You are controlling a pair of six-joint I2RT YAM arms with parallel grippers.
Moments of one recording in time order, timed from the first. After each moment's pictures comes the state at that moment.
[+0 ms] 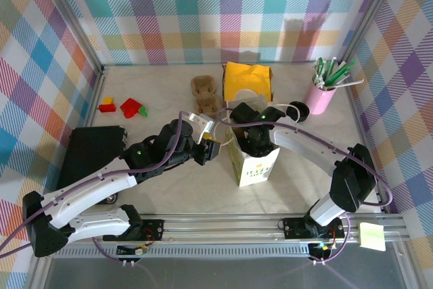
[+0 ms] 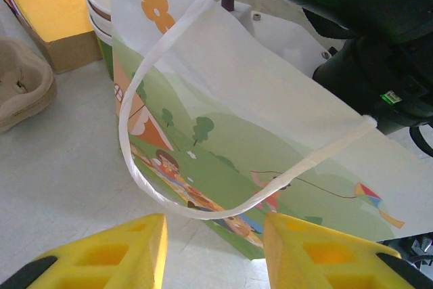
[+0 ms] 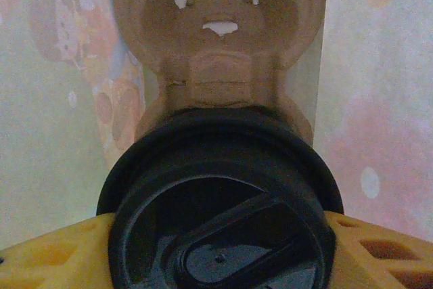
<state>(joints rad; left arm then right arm) -0.92 1.07 0.97 -0.45 -0.04 -0.32 0.78 1.56 1.28 -1.12 0.06 0.52</state>
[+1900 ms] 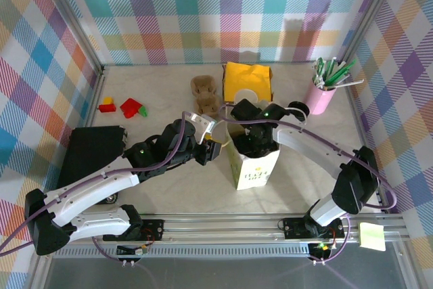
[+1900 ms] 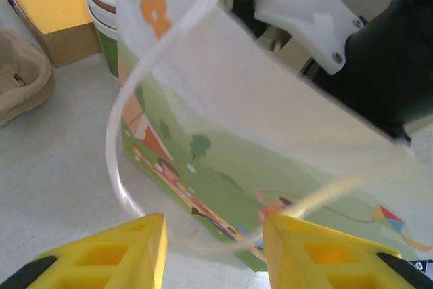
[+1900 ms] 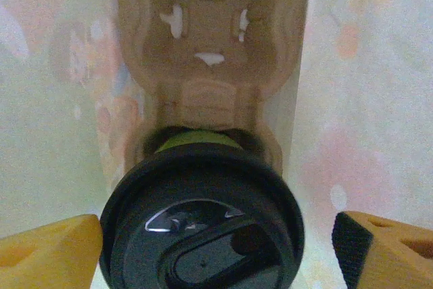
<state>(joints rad) -0.92 1.09 0.97 -0.45 -0.04 -0.32 0.78 1.54 1.35 -1.17 0.07 0.51</state>
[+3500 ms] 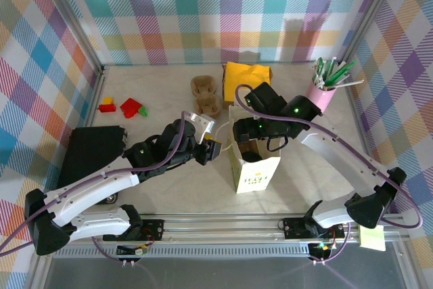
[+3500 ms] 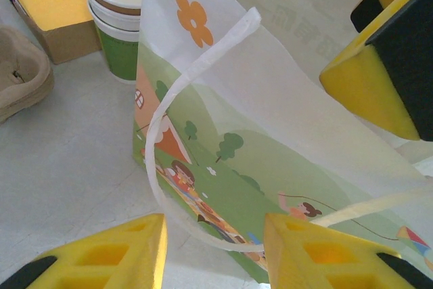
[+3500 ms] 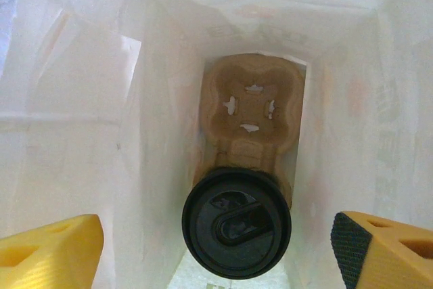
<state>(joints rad) -0.92 1.09 0.97 -0.45 -0.04 -0.34 0.78 1.39 1.55 -1.24 0.08 0.51</state>
